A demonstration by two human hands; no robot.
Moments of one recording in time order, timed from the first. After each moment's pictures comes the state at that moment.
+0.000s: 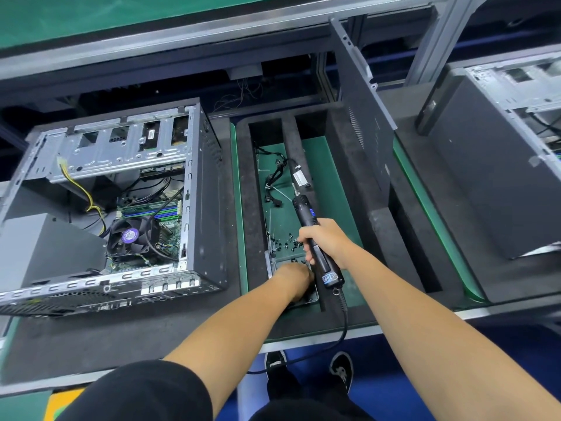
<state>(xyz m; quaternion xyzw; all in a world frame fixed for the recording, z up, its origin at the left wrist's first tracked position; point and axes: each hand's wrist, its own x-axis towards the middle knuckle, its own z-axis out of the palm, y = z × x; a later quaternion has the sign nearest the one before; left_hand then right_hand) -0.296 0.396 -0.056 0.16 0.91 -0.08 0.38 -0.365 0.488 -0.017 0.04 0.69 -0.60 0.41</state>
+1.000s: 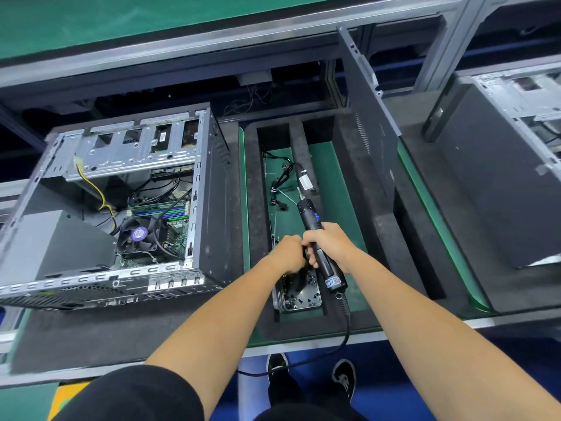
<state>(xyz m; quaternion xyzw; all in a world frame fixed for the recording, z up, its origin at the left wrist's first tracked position) -0.323 0.370 -0.028 -0.06 0.94 0.19 0.26 -0.364 0.486 -0.015 0.04 0.70 -0.59 0.41</state>
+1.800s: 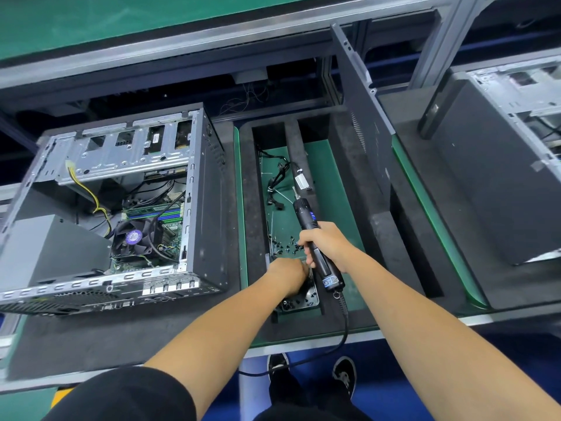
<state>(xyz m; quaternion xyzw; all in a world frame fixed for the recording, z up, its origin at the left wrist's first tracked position) -0.296 0.384 -0.041 0.11 0.93 -0.09 0.35 -0.366 0.489 -0.015 0.04 0.68 -0.60 0.42</state>
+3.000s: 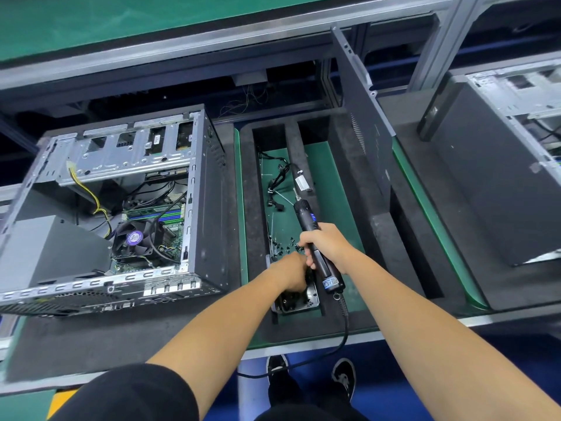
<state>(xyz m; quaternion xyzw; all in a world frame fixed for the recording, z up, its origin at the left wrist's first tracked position) -0.305 0.385 -0.036 -0.01 0.93 0.10 0.36 -0.364 0.488 -0.014 0.04 0.69 -0.59 0.41</state>
